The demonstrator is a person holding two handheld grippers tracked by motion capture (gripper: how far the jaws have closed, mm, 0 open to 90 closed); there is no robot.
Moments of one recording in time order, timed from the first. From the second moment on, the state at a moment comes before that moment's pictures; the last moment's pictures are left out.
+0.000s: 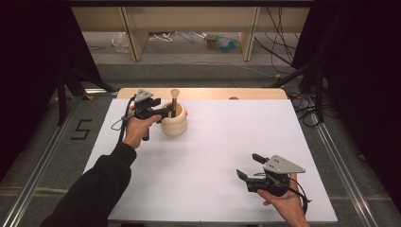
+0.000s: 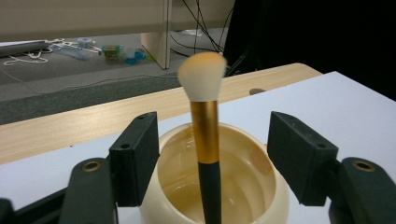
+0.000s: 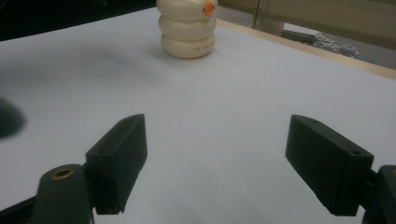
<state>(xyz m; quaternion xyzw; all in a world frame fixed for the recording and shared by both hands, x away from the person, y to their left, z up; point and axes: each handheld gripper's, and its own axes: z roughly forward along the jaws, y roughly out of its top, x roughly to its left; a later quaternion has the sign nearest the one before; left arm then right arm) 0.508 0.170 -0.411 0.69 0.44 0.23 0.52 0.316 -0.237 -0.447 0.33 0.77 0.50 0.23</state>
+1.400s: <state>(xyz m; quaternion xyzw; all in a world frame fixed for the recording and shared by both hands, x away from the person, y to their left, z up) 0.428 0.188 -0.403 0.71 0.37 0.21 0.56 0.314 -0.238 -0.443 0.32 0.77 0.50 0.24</state>
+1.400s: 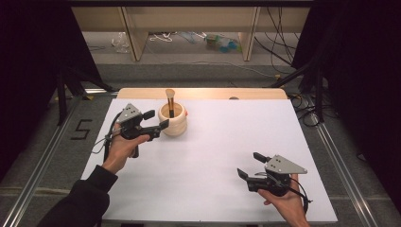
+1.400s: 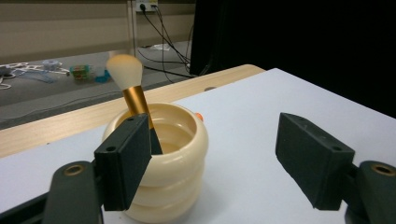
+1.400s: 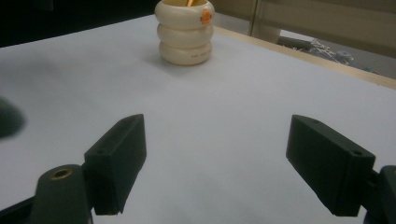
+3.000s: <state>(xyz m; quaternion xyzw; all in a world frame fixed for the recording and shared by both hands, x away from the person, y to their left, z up) 0.356 0.212 -0.435 0.73 0.30 0.21 0.58 0.313 -0.239 -0.439 0.33 0.75 0.52 0.26</state>
